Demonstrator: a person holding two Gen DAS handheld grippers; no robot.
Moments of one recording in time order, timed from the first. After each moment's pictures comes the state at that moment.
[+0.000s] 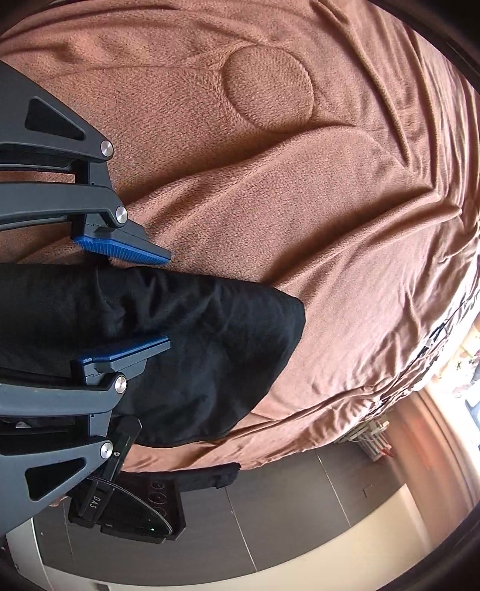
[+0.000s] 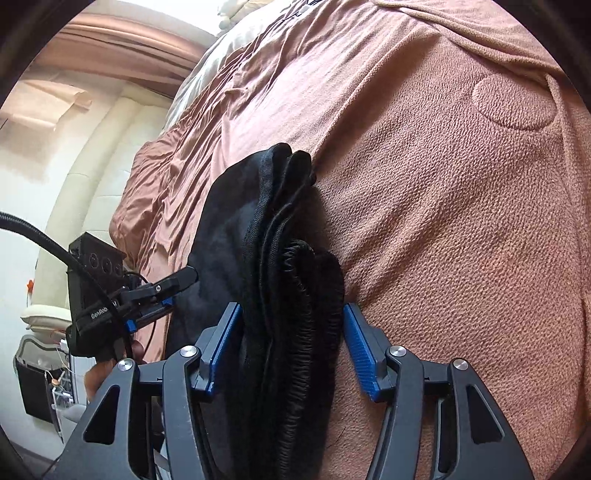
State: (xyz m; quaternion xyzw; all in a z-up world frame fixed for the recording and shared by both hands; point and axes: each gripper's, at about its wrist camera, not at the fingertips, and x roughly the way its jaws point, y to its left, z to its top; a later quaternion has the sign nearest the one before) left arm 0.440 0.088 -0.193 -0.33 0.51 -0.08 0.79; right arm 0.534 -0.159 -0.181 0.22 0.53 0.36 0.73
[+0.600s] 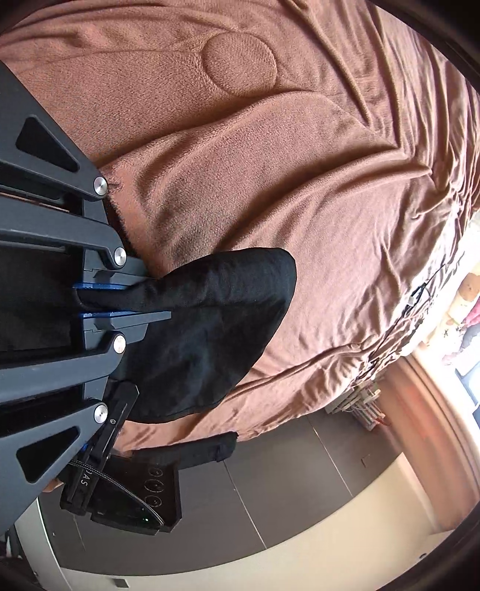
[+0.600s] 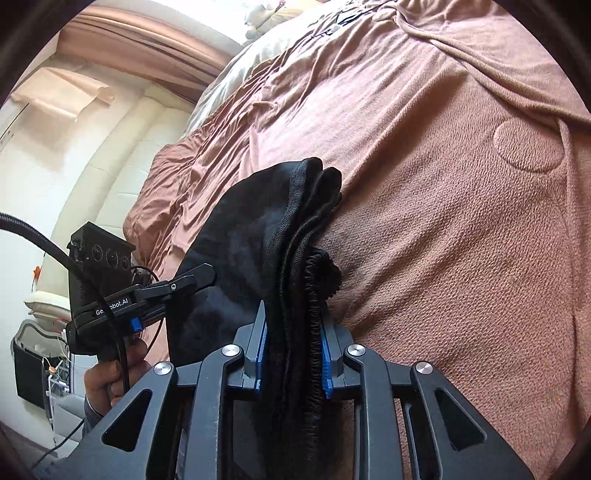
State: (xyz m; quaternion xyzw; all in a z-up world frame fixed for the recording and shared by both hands) left arm 0.431 0.070 -0.154 -0.32 0.46 -0.12 0.82; right arm 0.521 -0.156 -0.163 0.20 0.48 0.39 0.76
